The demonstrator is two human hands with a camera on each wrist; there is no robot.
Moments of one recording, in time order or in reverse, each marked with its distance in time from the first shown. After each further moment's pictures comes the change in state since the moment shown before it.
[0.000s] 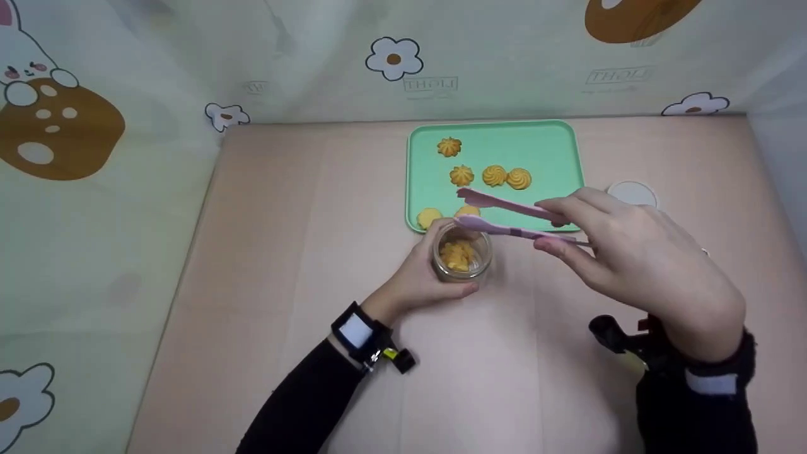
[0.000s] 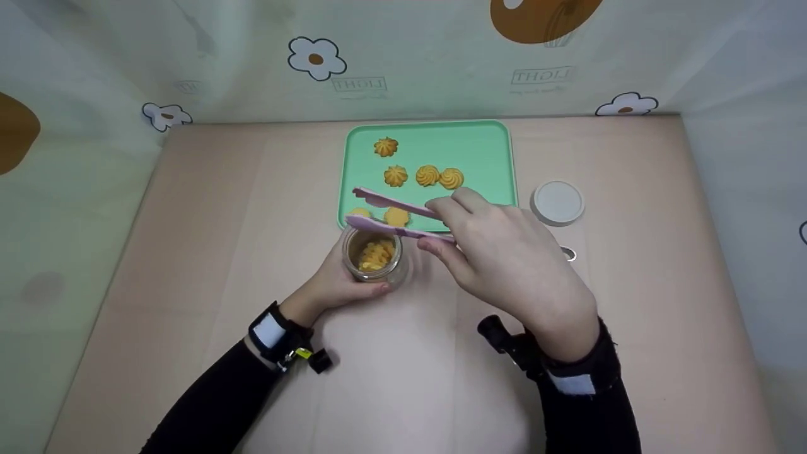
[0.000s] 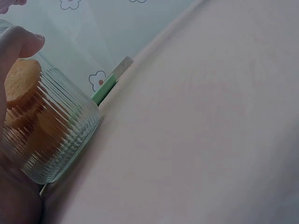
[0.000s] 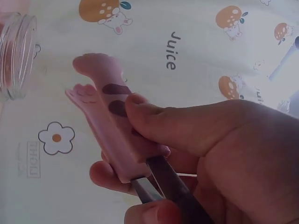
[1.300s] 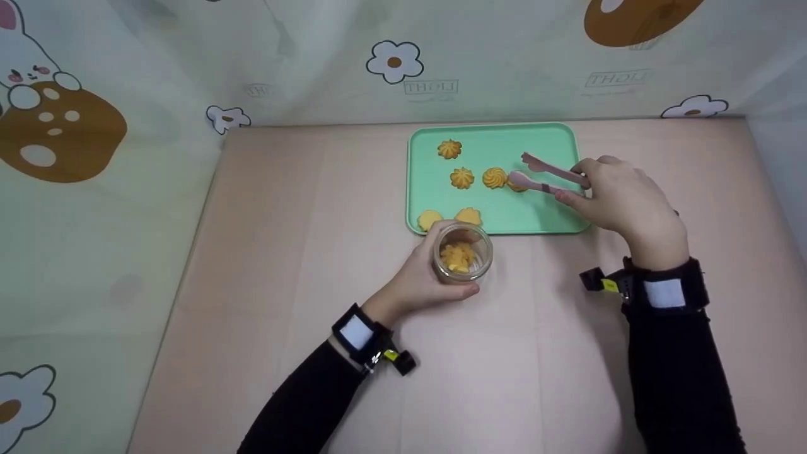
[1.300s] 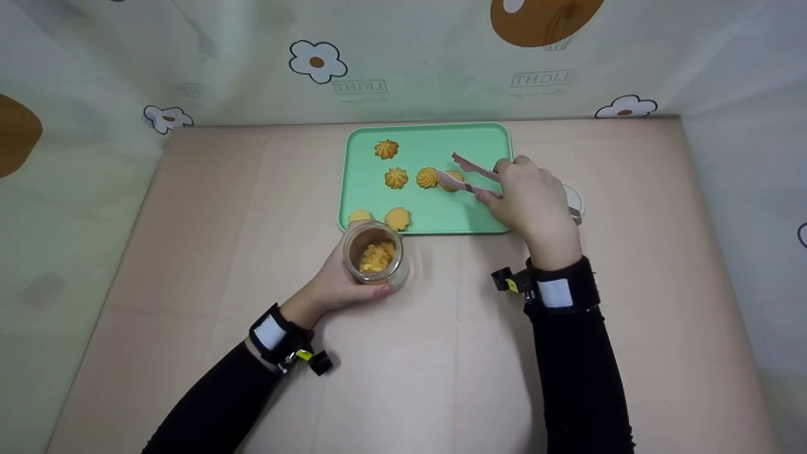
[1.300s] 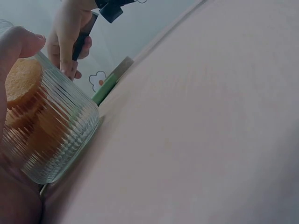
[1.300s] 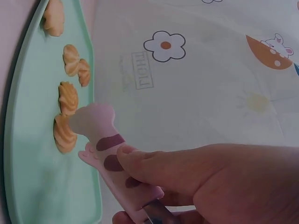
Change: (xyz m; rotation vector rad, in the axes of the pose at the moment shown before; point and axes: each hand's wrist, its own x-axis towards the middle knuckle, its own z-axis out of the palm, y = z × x) left_hand 0.001 0.001 0.000 -0.059 -0.015 0.008; right_hand 0.035 0.118 0.050 -0.019 -0.347 0.523
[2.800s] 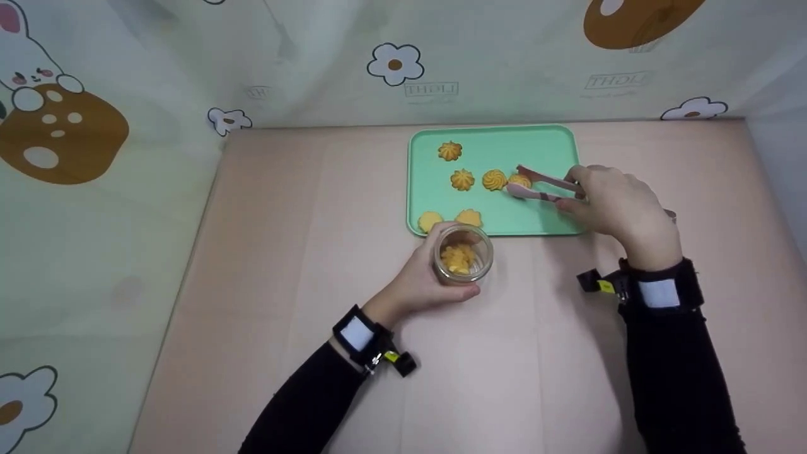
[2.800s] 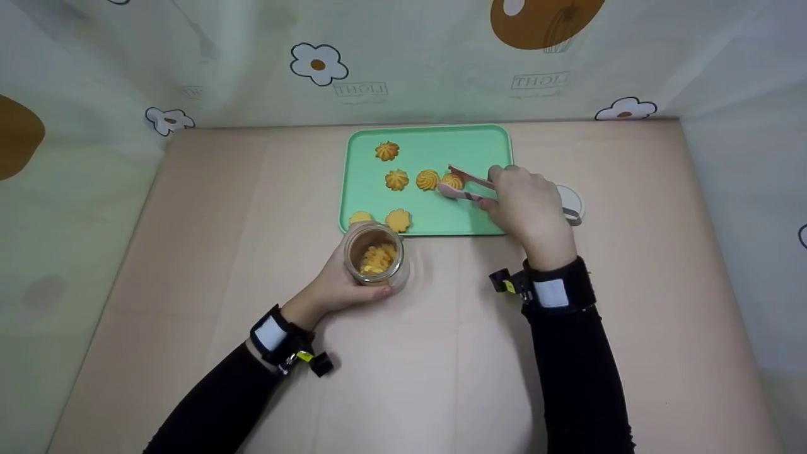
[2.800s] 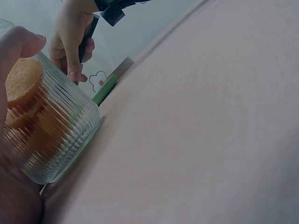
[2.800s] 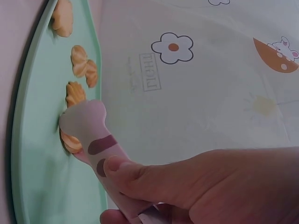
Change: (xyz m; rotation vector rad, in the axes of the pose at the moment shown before) left_hand 0.000 -0.001 0.000 0.027 0.010 0.000; right_hand 0.004 -0.002 0.005 -0.028 -0.049 -0.011
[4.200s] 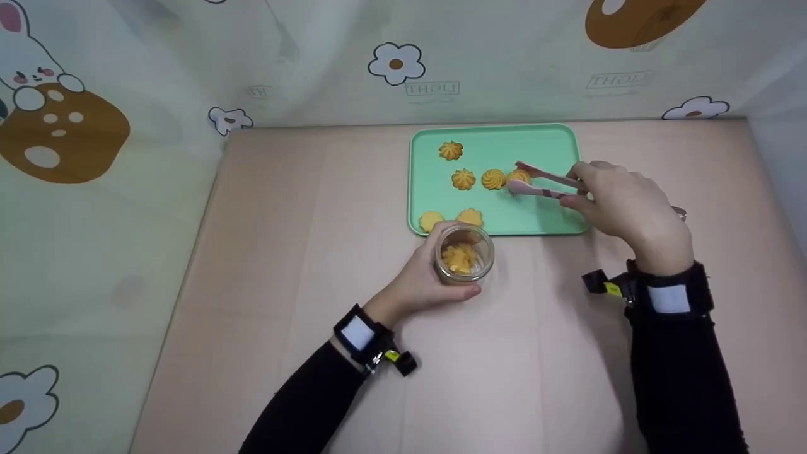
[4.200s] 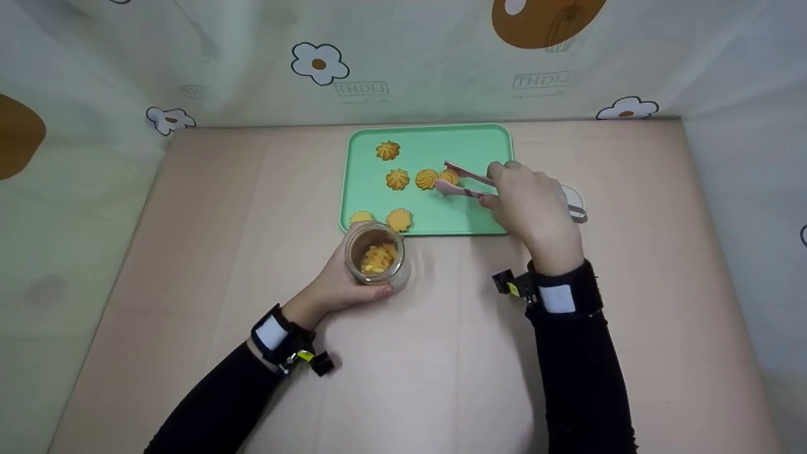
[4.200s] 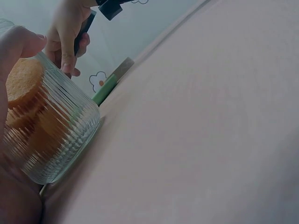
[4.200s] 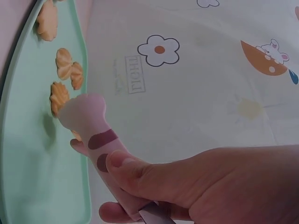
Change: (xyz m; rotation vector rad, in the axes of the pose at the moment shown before) left_hand 0.000 0.002 0.000 -0.024 -0.004 -0.012; right_hand -0.011 -0.005 -0.009 -0.003 0.029 -0.036
